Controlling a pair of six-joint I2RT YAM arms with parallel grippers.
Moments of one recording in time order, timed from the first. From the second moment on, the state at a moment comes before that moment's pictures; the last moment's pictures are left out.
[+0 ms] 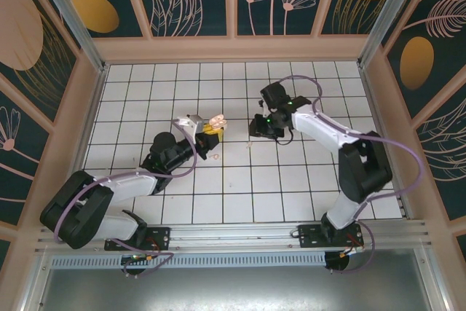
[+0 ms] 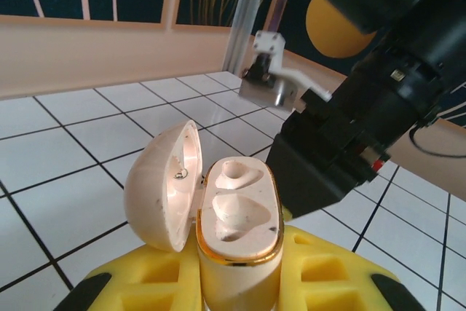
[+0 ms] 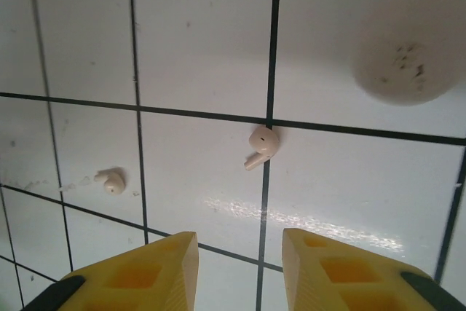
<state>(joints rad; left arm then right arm) -0.58 1.34 0.38 0.90 0.33 -0.27 0.54 1.71 1.26 -0.72 -0.25 0.54</state>
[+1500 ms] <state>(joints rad) -0.58 1.31 0.36 0.88 0.31 -0.25 0.63 2.03 1.53 -0.87 -0.11 0.52</state>
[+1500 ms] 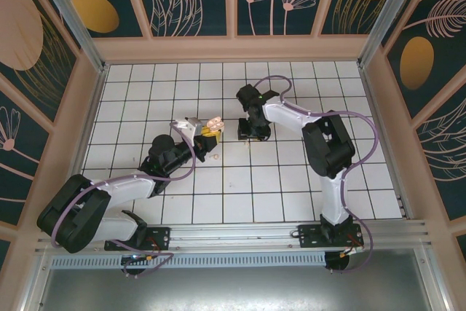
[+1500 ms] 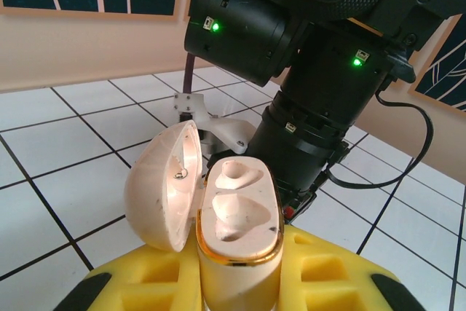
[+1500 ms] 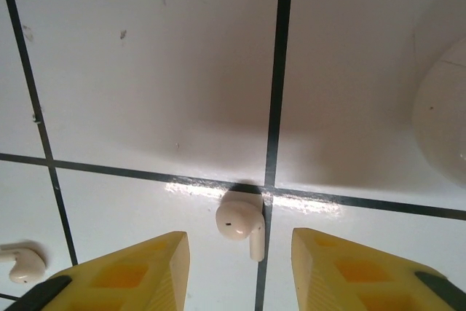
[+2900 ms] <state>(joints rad) -0.58 1.31 0.36 0.87 0.31 -0.24 0.65 2.14 1.61 -0.94 -0.07 0.43</state>
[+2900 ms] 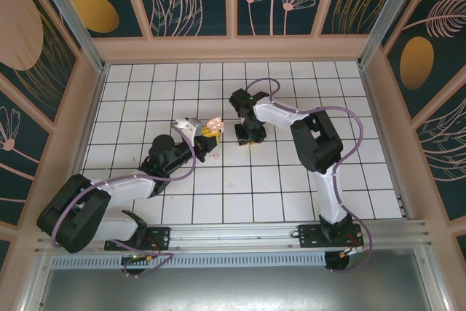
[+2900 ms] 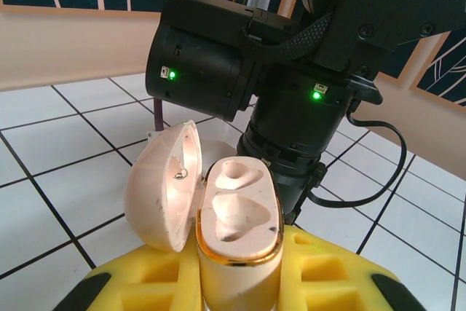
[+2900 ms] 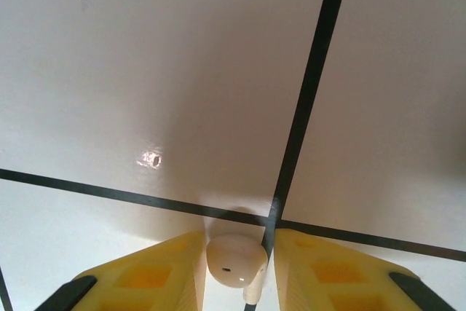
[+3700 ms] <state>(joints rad) -0.58 1.35 0.36 0.89 0.49 -0.02 0.67 1.65 1.24 -0.60 0.00 0.46</state>
